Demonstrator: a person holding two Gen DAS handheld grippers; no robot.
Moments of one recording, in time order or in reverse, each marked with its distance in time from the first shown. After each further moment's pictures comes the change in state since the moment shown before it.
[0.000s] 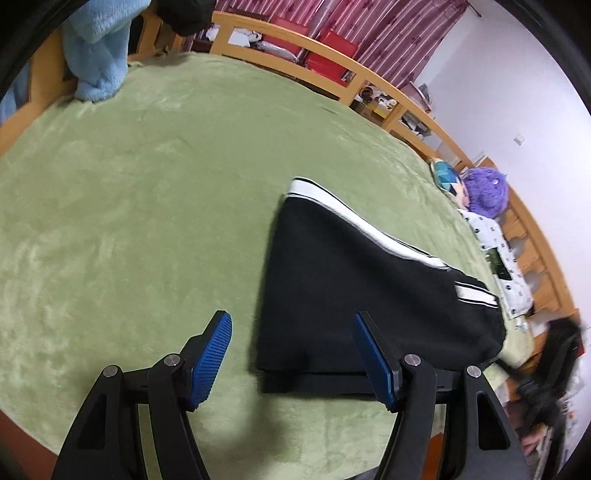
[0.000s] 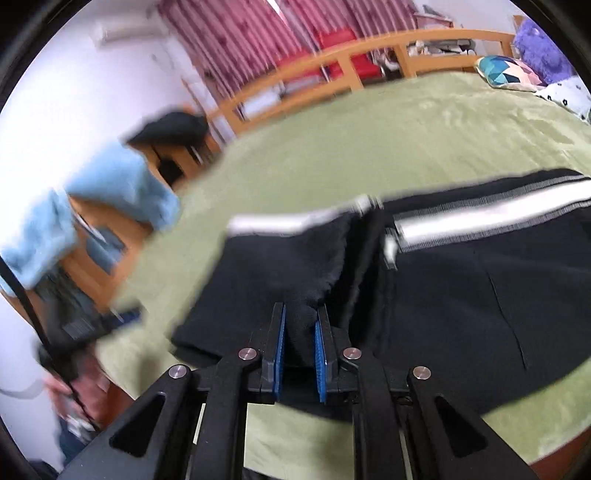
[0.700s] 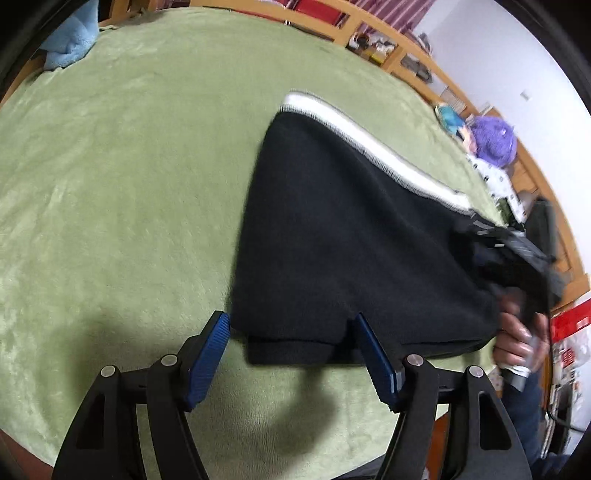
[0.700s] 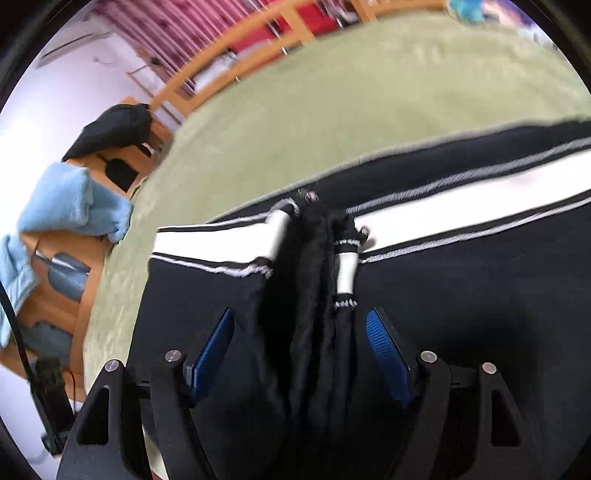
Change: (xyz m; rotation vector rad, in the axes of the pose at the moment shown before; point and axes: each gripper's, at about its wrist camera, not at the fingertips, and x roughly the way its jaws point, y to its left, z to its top) left arm 0.055 -0.006 -0.028 0.059 0.184 0.015; right arm 0.110 -0.072 0.064 0.213 0.142 0.024
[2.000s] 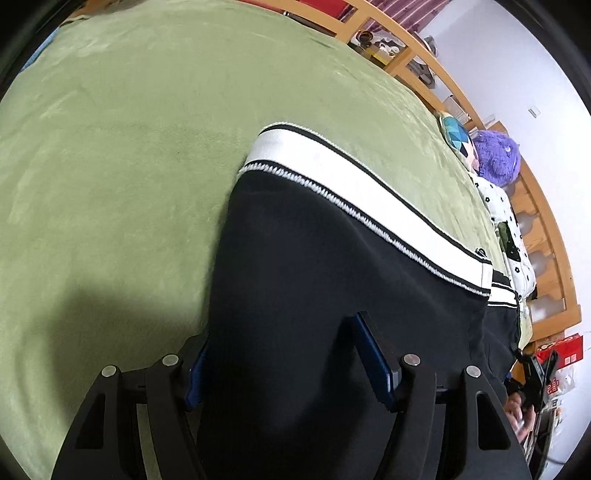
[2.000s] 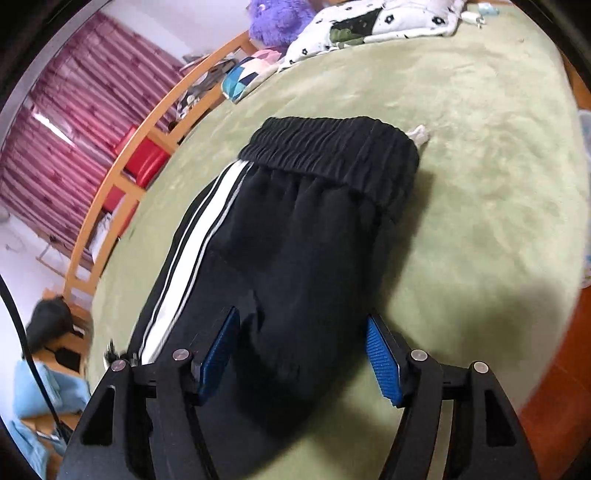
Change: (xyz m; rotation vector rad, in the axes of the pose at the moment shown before) left arm 0.082 -0.010 0.095 -0.037 0.044 -0.055; right arm -0.175 -0.242 -0.060 0.546 -0.434 -0.232
